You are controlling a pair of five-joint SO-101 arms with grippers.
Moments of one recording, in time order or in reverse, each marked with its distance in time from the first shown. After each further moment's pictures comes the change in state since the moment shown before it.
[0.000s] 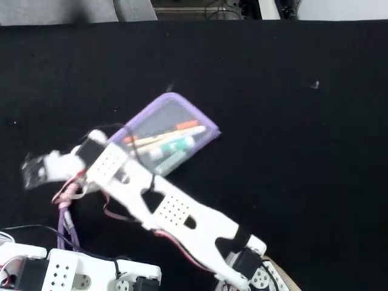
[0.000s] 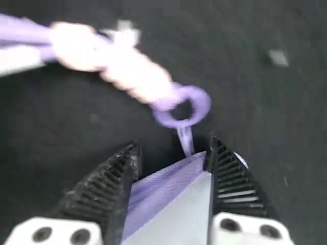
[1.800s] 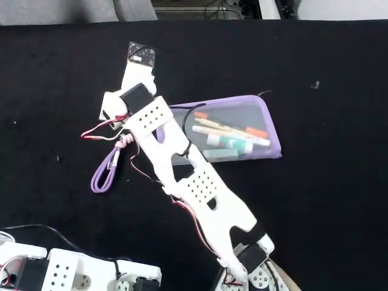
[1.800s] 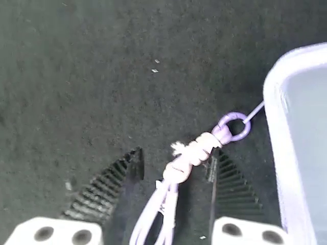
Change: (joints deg) left arm 0.4 0.0 0.0 0.0 0.0; right arm 14.7 -14.7 4.3 0.4 -98.2
